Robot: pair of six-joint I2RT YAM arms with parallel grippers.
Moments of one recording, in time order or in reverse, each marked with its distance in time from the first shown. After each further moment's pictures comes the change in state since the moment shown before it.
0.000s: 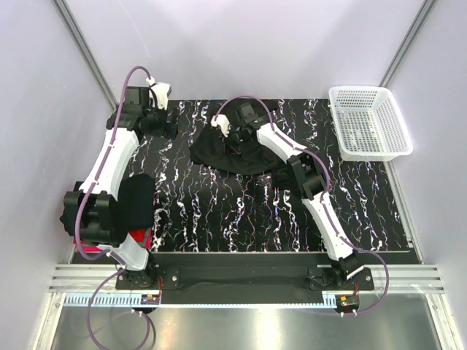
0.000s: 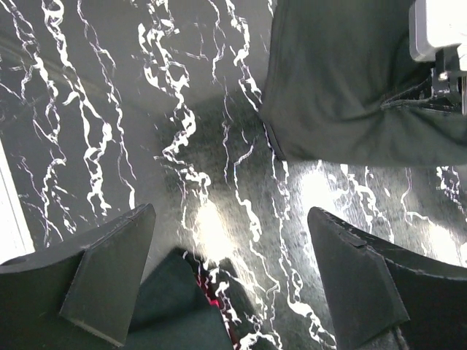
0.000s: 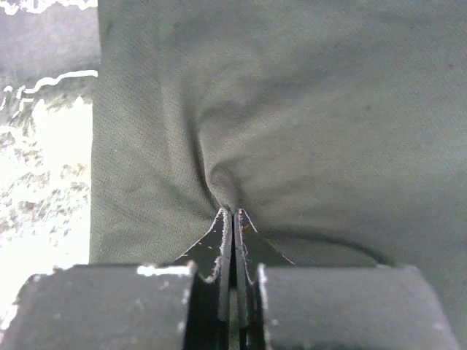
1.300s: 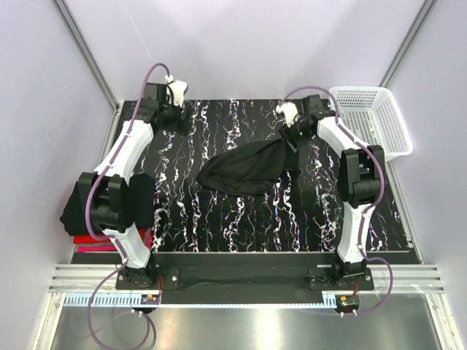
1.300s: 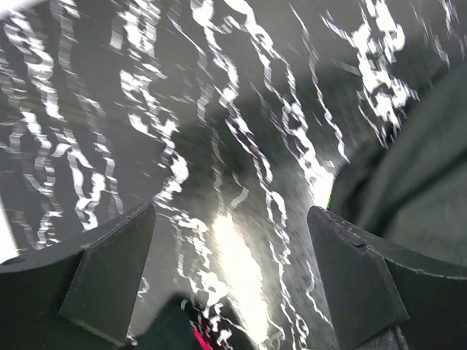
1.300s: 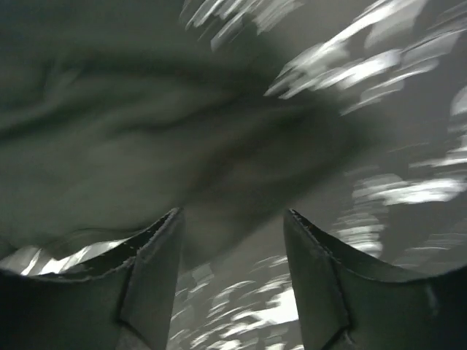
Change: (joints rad) left arm -0.070 0.158 0.101 0.077 -0.037 0.029; right arm -0.356 -0.539 -0.590 0.025 0.289 0.065
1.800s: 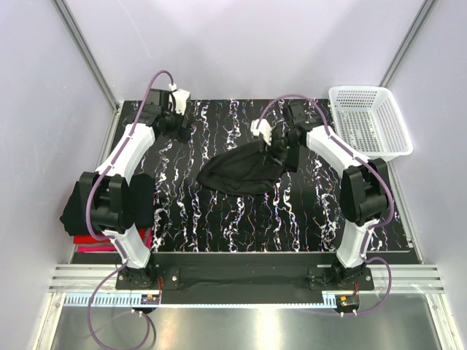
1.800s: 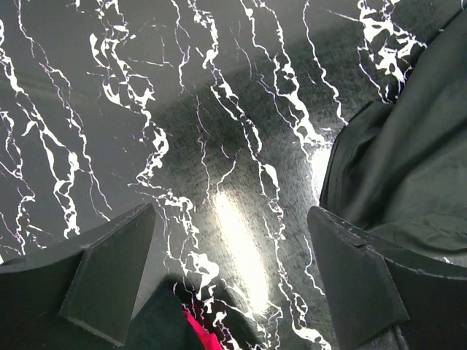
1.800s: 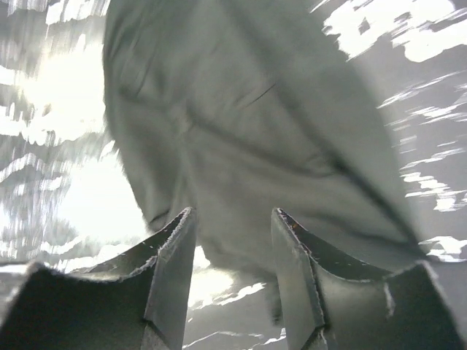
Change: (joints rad) left arm -0.016 -0.008 -0.076 -0.024 0.010 0.030; right arm 0.180 -0.197 -0.175 -0.101 -0.344 -0.365
